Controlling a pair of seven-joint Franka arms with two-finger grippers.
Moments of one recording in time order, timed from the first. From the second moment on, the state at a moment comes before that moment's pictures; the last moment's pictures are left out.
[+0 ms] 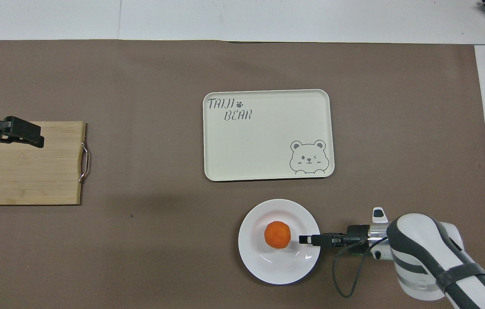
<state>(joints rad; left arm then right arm) -0.08 0.04 0.04 -1.57 -0.04 1.55 -0.02 0.23 -0.09 -0.13 -2.73 1.31 2.10 -0.87</state>
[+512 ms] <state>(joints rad) -0.08 0.04 0.04 -1.57 -0.04 1.55 -0.02 0.23 -0.09 -0.12 -2.72 1.31 2.11 -0.91</state>
